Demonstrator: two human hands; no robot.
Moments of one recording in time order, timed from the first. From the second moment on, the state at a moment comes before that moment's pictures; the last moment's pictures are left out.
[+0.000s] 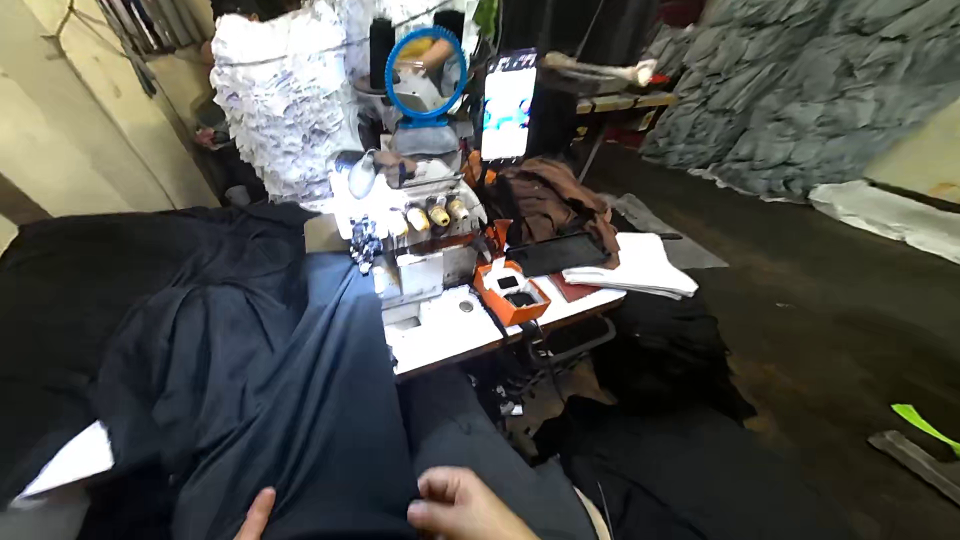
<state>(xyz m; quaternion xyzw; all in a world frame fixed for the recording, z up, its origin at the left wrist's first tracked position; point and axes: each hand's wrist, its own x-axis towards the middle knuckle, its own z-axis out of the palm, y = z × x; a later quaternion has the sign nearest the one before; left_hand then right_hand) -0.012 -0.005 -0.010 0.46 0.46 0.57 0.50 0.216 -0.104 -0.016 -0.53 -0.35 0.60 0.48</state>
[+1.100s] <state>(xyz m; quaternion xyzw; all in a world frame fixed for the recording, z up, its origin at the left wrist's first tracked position) -0.018 0.070 0.094 0.76 0.60 0.21 0.15 0.229 -0.040 0.009 -0.55 -0.44 0.51 0.49</state>
